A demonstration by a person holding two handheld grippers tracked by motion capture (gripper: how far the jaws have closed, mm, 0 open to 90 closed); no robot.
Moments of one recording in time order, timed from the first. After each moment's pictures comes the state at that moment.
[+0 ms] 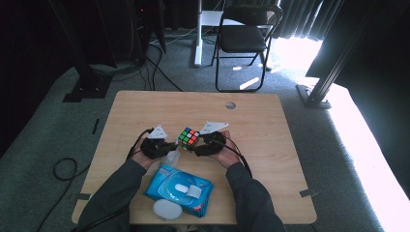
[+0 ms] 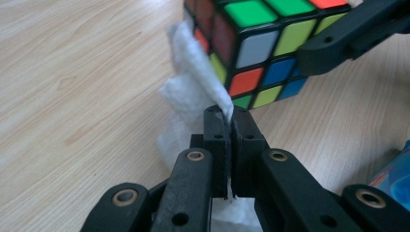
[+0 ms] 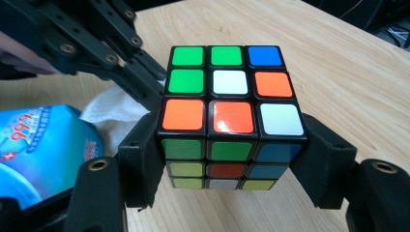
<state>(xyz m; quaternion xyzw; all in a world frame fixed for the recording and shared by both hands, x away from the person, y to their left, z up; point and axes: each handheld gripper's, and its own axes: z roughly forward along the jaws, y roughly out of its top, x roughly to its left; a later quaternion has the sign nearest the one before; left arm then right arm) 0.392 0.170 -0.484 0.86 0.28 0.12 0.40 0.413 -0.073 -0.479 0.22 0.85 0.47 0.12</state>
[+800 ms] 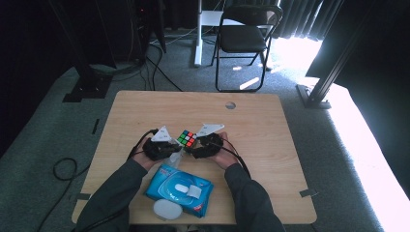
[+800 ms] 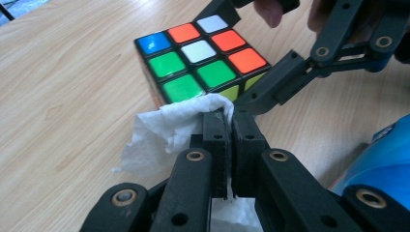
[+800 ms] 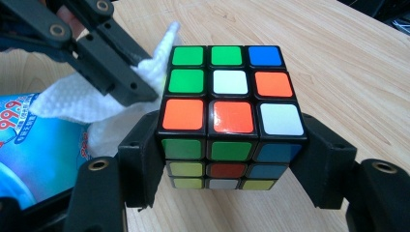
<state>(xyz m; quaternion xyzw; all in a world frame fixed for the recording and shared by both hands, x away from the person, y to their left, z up) 0.382 0.161 -0.467 0.87 0.24 0.13 0.40 0.411 -0.065 -0.486 0.22 0.86 0.45 0.11</state>
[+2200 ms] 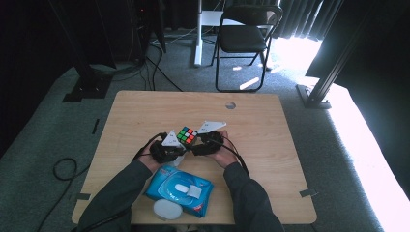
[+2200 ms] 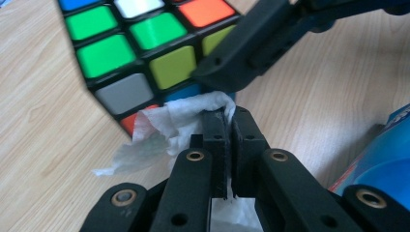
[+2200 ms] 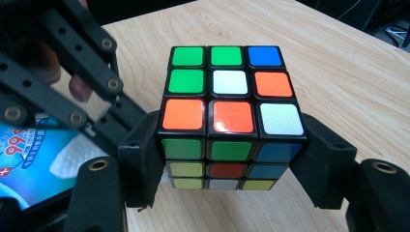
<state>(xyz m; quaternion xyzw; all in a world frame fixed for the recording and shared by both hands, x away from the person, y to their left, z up) 0.378 0.136 -0.476 0.90 0.21 0.14 0.36 0.414 -0.066 -0.478 0.23 0.84 0.48 0.11</state>
